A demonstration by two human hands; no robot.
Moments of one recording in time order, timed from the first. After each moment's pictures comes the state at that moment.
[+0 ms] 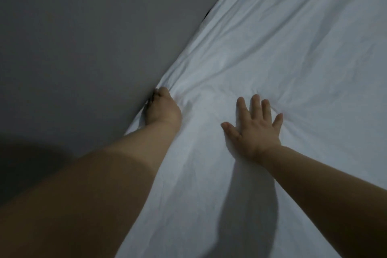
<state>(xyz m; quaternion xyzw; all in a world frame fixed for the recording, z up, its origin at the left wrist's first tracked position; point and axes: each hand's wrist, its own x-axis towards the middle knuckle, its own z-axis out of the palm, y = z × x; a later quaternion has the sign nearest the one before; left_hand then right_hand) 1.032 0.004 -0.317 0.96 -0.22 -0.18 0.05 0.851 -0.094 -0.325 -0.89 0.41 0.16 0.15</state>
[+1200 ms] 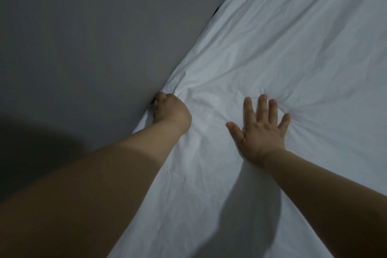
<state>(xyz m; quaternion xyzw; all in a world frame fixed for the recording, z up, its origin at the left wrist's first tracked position) 1.021 0.004 -0.299 0.96 -0.16 -0.23 0.04 0.849 -0.090 -0.337 -0.89 0.41 0.14 0.13</state>
